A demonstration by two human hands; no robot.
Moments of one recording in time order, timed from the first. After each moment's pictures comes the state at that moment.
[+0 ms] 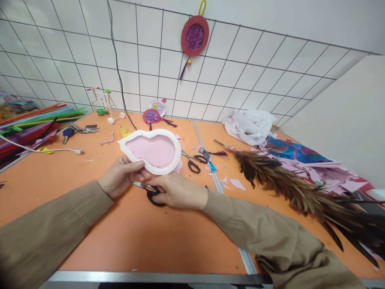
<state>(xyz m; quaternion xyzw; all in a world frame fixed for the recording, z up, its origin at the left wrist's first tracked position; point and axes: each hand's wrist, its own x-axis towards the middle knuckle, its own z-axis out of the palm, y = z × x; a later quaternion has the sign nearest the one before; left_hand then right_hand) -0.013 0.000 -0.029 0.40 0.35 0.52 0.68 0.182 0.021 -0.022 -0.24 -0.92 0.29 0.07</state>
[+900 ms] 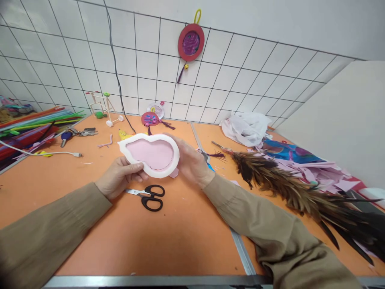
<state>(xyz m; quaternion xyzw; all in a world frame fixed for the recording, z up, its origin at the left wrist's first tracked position) -0.014 0.001 -0.027 0.40 0.39 0.53 0.64 0.191 0.052 0.000 -0.25 -0.62 0.61 0.41</state>
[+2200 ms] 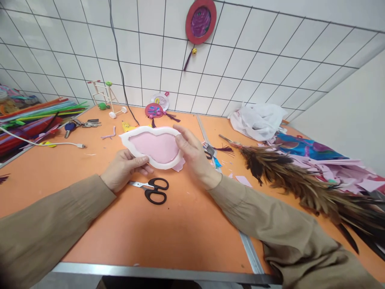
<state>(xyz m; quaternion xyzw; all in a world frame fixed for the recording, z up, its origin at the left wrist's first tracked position) -0.009 0.000 -0.031 0.44 0.43 0.53 0.58 0.191 0.051 -0.014 -0.33 -0.67 0.46 0.48</state>
